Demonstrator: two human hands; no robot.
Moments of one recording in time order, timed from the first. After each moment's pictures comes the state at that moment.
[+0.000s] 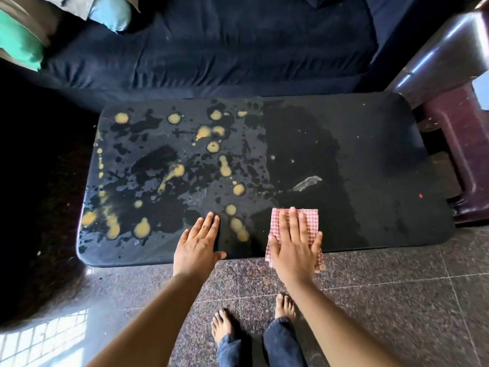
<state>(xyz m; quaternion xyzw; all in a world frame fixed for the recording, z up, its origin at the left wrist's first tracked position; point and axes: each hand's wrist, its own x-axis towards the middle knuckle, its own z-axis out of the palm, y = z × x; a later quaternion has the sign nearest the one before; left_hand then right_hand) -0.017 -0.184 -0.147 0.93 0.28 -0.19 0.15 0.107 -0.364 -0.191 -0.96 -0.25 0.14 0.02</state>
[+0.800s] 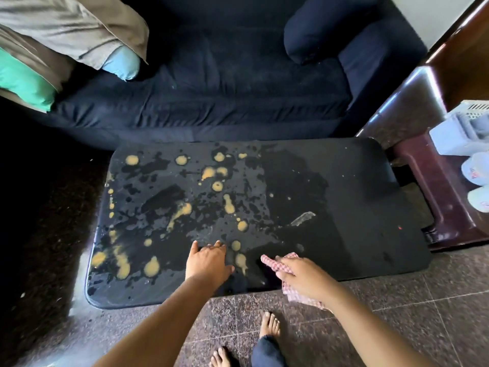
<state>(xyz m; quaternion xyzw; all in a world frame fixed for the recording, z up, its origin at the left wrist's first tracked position) 0.035 -0.147 -0.096 0.92 0.22 -0.29 0.13 0.158 -0.345 -0.094 -0.84 -0.34 0.41 0.09</state>
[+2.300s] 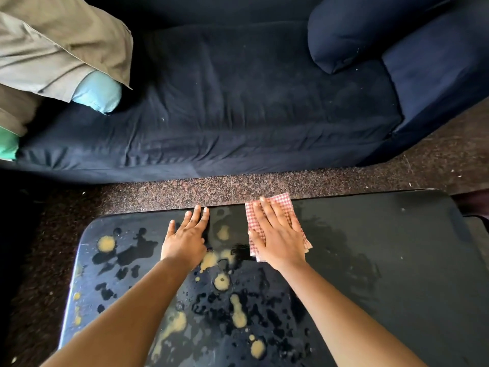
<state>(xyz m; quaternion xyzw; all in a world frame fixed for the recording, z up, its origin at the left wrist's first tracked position) 0.226 0.068 -0.148 0.90 0.31 -0.25 0.18 0.353 -0.111 -0.185 -0.90 -0.40 0.16 0.01</state>
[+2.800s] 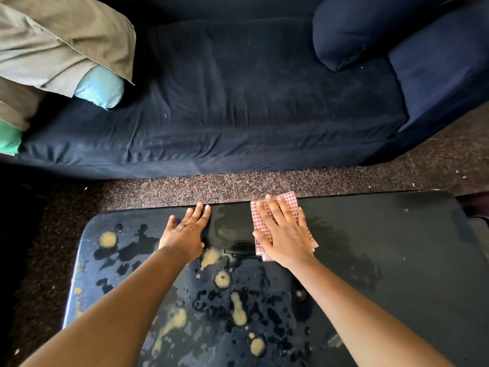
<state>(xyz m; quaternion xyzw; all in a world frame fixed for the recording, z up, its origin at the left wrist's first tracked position) 0.229 0.080 -0.147 0.89 0.27 -0.32 0.15 0.366 -0.120 -0.185 -0.89 -0.42 0.18 0.00</state>
